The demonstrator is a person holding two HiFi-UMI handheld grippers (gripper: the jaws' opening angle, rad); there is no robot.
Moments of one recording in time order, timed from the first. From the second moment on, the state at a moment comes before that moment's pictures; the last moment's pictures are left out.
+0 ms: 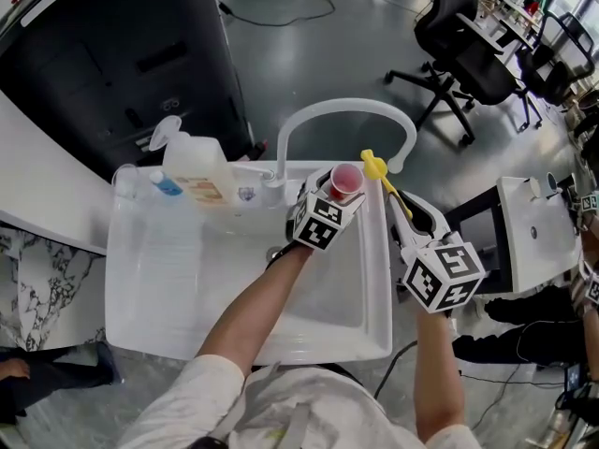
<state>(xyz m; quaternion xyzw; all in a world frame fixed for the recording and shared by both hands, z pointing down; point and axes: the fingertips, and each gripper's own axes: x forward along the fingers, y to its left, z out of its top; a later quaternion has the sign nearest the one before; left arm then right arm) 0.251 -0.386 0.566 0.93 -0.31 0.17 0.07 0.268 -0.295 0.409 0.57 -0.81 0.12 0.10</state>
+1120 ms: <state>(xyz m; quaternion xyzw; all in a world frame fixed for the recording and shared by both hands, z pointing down) 0.168 -0.342 0.490 0.93 -0.33 0.17 0.06 0.221 -0.288 0.385 0.51 -0.85 0.12 0.09</state>
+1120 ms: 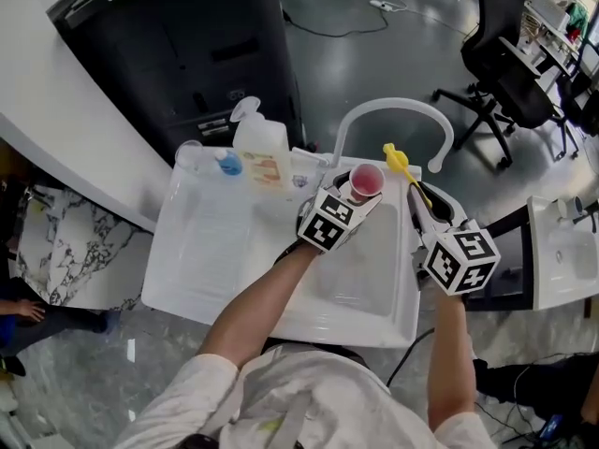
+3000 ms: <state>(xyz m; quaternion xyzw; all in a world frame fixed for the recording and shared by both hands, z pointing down) 0.043 -0.310 0.435 0.87 -0.27 0.37 -0.18 0.085 -0.263 0.367 0.27 -0.92 0.00 0.30</state>
